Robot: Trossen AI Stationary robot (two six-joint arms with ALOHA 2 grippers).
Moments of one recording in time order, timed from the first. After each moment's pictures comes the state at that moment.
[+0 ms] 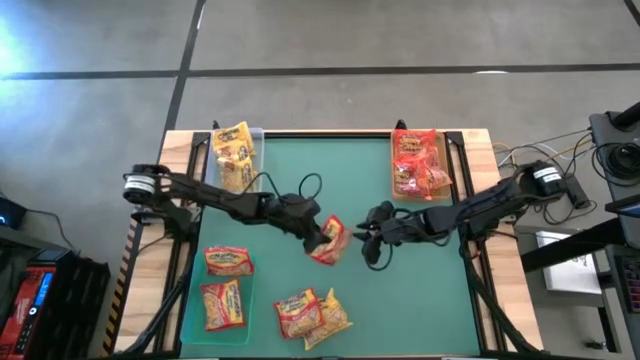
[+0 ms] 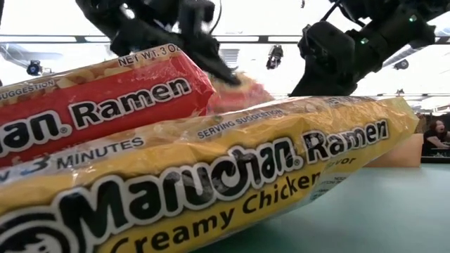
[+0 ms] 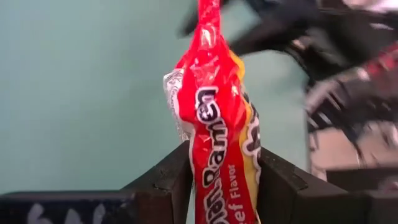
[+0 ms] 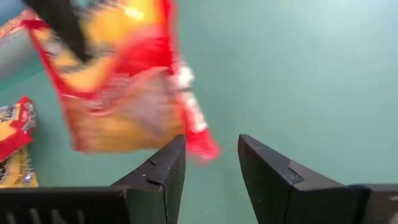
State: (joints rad) left arm -0.03 1.64 0.86 0.23 0.17 -0.75; right arm 0.22 1.42 0.63 0.12 0.36 0.60
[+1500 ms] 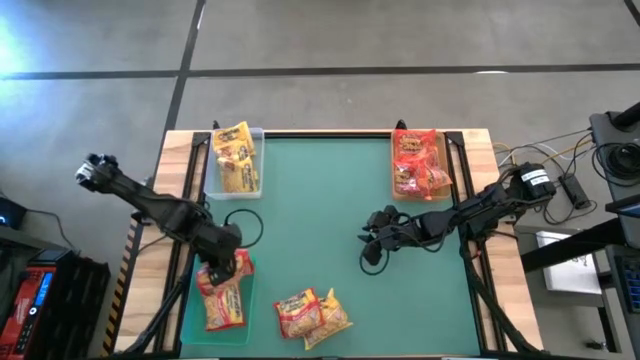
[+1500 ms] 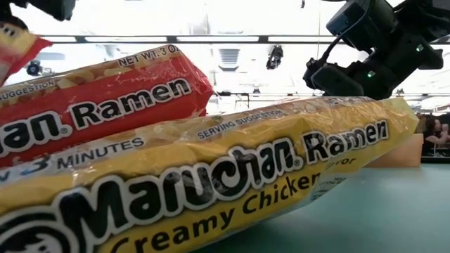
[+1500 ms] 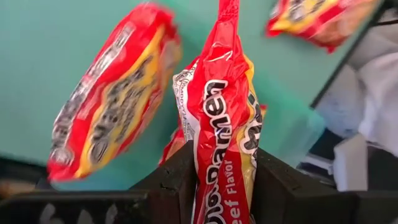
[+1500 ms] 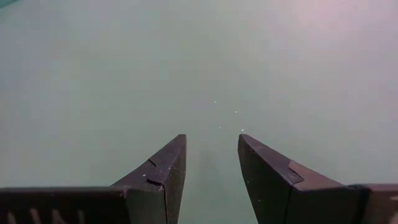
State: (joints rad) left arm -0.48 1.11 1.00 -1.14 0.21 -1.08; right arm 0.23 1.52 0.56 0.16 0.40 0.65
